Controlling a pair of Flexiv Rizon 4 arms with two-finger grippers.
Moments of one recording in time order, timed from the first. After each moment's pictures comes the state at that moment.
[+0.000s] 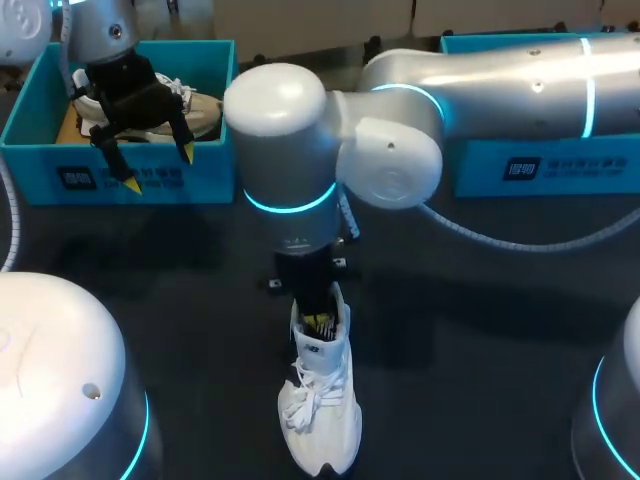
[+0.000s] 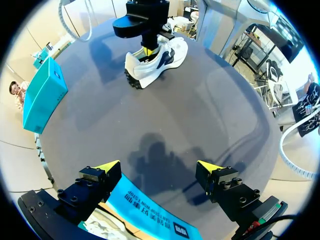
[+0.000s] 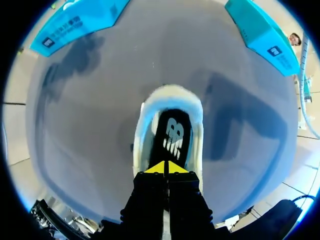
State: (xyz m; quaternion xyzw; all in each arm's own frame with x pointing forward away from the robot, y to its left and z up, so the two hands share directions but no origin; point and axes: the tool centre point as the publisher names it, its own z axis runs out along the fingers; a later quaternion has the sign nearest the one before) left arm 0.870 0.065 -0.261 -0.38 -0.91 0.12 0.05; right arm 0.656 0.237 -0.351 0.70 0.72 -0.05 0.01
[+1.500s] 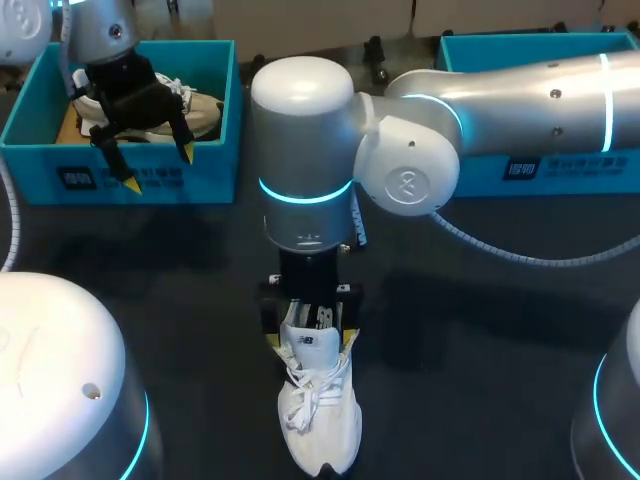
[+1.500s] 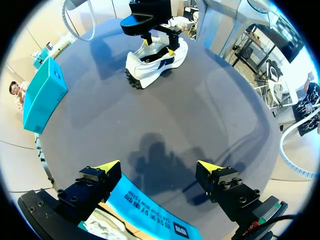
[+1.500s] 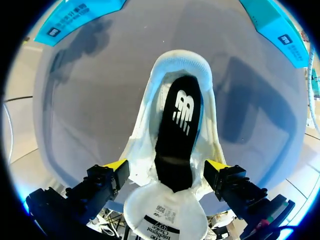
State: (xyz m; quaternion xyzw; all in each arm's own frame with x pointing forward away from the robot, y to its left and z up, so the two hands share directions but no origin) left arm 0.870 0.065 -0.261 -0.38 -0.91 0.12 0.05; right arm 0.624 0.248 -0.343 0.69 0.72 -0.06 -0.07
